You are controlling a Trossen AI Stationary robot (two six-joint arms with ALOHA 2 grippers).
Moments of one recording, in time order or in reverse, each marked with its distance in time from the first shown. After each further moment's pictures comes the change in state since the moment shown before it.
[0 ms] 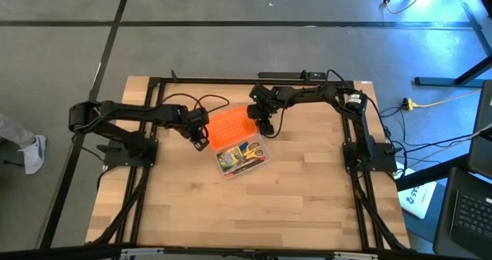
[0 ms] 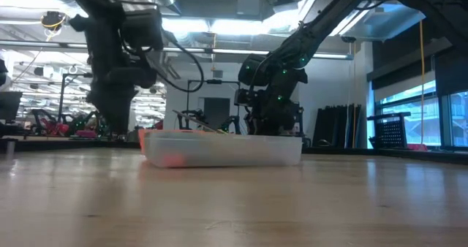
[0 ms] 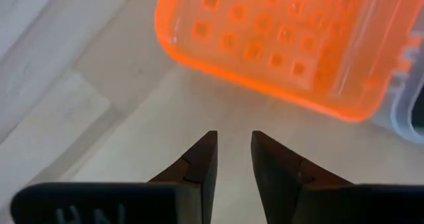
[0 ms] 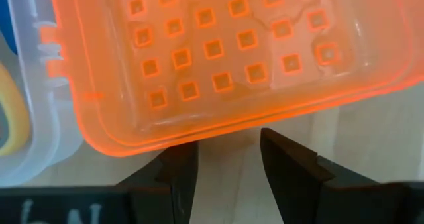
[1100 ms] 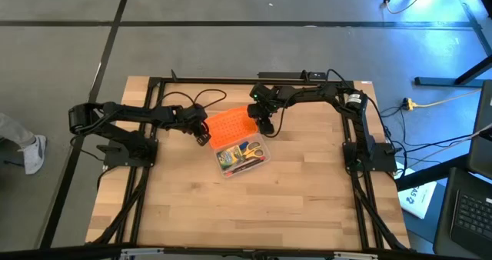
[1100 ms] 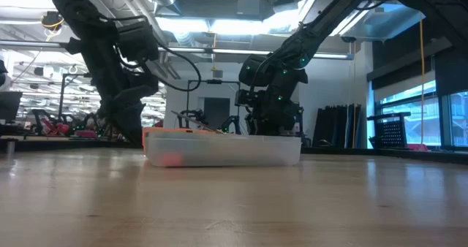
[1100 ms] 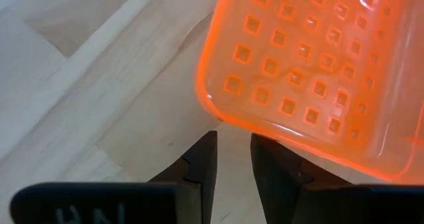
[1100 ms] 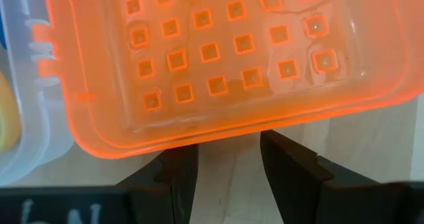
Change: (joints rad) left arm 0.095 0.000 -0.166 0.376 -0.051 0.129; right arm -0.001 0.000 0.000 0.001 0.004 0.003
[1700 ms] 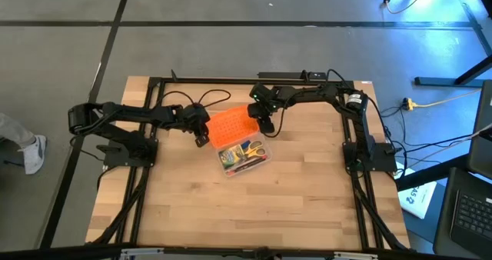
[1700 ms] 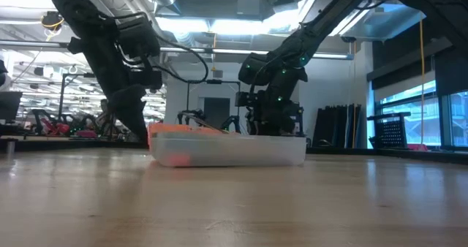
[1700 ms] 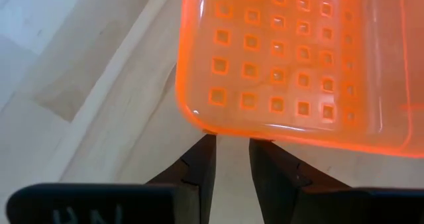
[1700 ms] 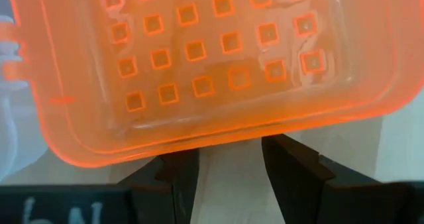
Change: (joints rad) left arm -0.005 -0.008 0.002 0.051 -0.001 0.259; right arm -0.003 -0.002 0.000 0.001 0.100 -0.036
